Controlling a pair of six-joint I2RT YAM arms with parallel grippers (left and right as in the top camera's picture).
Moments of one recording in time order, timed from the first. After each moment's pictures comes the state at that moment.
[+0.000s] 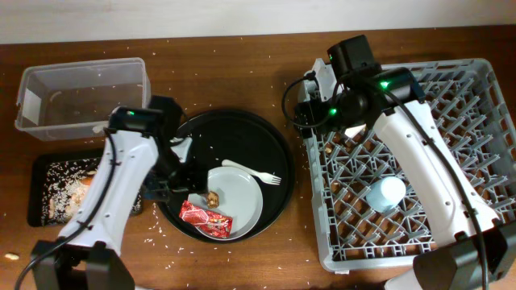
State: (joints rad) left arm -0.18 1.62 1.33 -1.44 0.18 -0.16; right arm 0.30 1.69 1.69 -1.17 -0.20 0.08
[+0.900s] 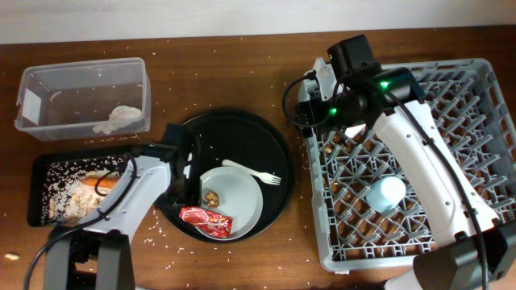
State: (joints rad) left arm -0.20 1.62 0.98 -0.98 -0.03 -0.23; right arm 0.30 1.69 1.69 -1.16 -0.18 0.08
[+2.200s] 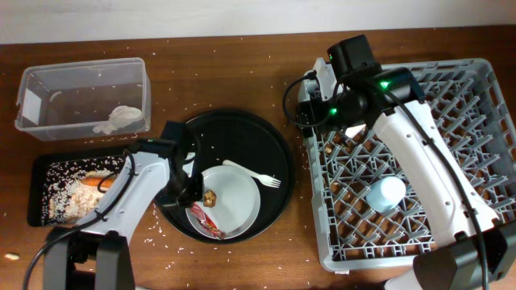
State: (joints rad) left arm -0.20 1.62 1.05 -1.09 0.11 -0.23; right arm 0.30 1.69 1.69 -1.17 -0.17 0.08
